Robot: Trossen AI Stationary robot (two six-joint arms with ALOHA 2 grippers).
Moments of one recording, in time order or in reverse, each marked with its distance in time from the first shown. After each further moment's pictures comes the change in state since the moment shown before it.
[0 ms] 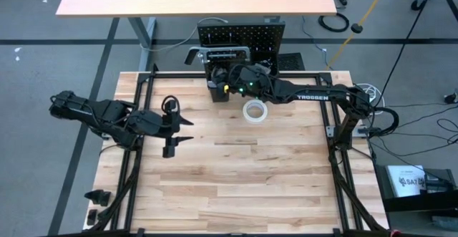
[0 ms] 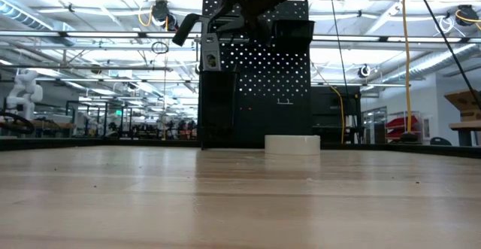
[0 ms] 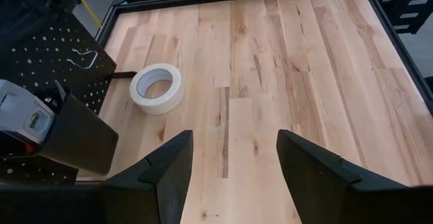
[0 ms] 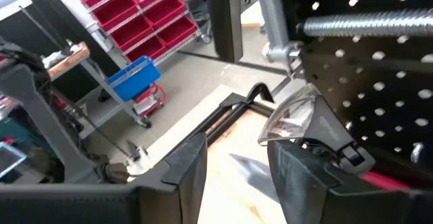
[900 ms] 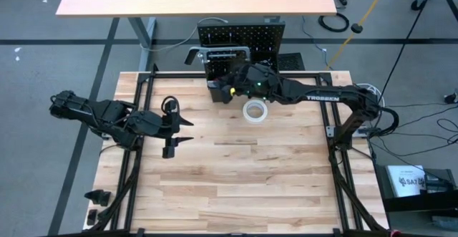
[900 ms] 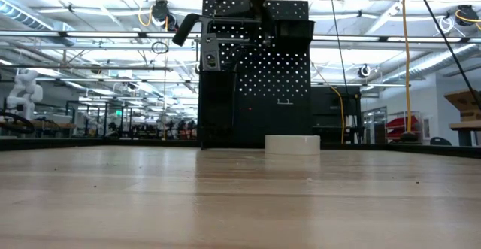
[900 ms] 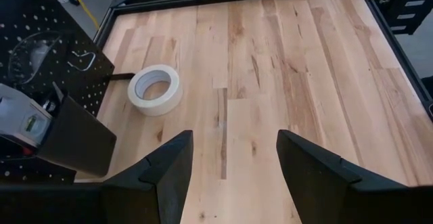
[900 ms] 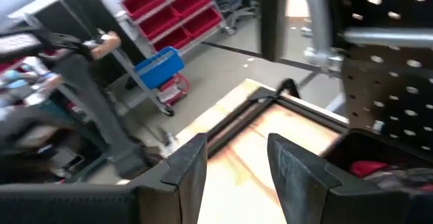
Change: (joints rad) left arm -0.009 0.000 0.000 0.004 0.000 0.000; right arm 0.027 -0.078 0.000 -0.074 -0.079 -0.011
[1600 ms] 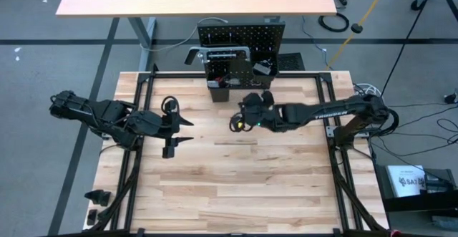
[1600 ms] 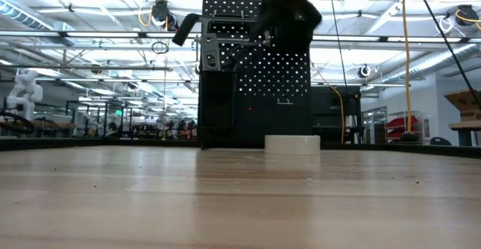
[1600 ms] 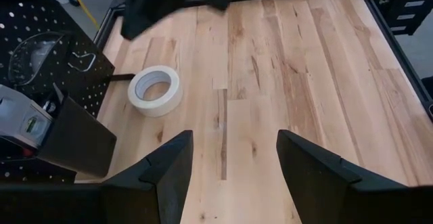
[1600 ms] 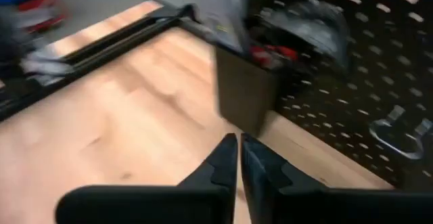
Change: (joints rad) left arm 0.000 0.000 0.000 0.003 0.000 0.003; right arm 0.252 -0.088 -0.108 -0.444 0.483 0.011
